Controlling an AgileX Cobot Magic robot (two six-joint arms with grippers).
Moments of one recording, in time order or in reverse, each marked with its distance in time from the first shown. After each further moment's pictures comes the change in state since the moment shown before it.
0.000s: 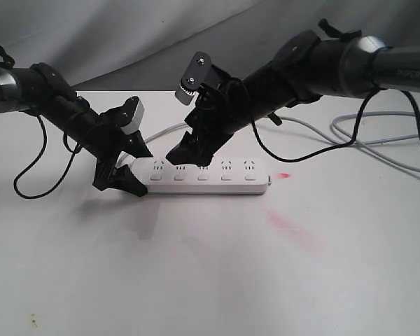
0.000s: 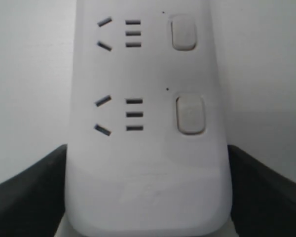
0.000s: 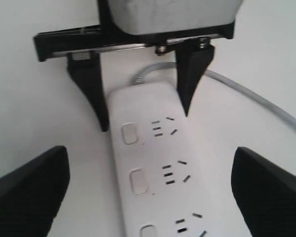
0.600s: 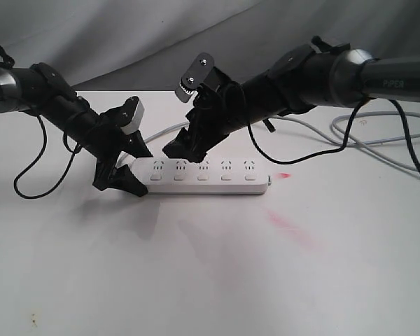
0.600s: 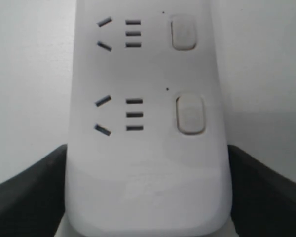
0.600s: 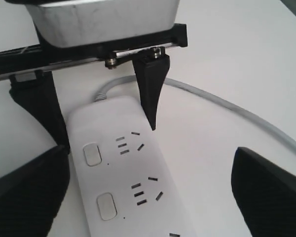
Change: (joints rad) left arm 0.000 0.000 0.000 0.000 0.000 0.000; right arm 0.000 0.047 -0.004 0.131 -0.098 -0.053
